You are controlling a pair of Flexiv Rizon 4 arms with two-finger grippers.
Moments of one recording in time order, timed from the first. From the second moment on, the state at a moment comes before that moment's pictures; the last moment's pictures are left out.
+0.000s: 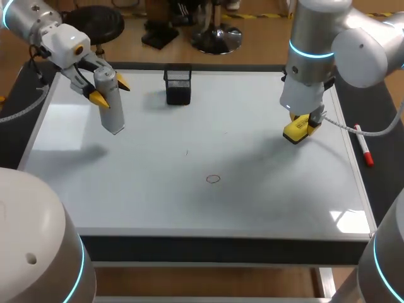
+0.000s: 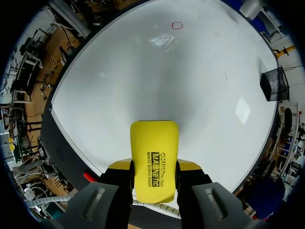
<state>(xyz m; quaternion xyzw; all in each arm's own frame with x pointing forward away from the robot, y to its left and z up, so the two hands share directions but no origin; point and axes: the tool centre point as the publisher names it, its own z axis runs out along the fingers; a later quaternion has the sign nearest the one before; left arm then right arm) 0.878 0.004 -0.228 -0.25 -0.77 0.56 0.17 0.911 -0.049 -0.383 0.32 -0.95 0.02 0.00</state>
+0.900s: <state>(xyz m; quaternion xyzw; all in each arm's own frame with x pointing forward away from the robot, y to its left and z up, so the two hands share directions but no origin) 0.876 0.004 -0.228 -0.25 -0.77 0.56 0.17 0.877 -0.007 -0.372 0.37 -0.93 0.01 -0.01</state>
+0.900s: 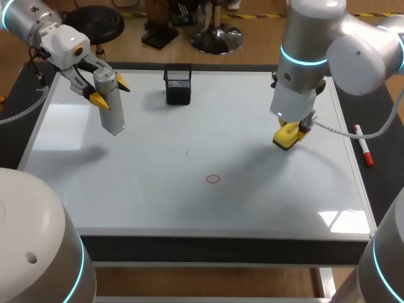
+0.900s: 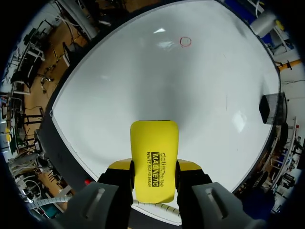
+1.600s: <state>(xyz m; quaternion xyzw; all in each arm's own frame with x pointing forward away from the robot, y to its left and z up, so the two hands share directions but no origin) 0.876 0.004 -0.228 -0.25 -0.77 0.56 0.17 0.810 0.122 -0.372 0.55 -0.84 0.03 -0.02</state>
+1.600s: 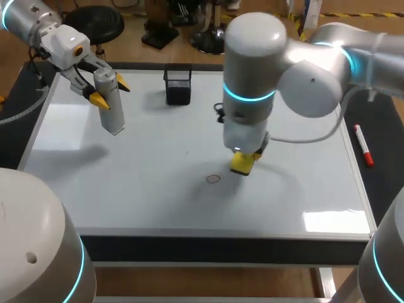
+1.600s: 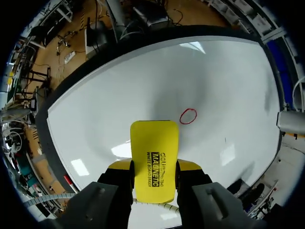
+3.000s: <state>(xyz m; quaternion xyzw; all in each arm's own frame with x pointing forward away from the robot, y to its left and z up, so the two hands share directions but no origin) 0.876 0.004 -0.229 -0.25 -0.77 0.56 0.17 0.784 0.228 -0.429 0.67 -0.74 0.01 0.01</state>
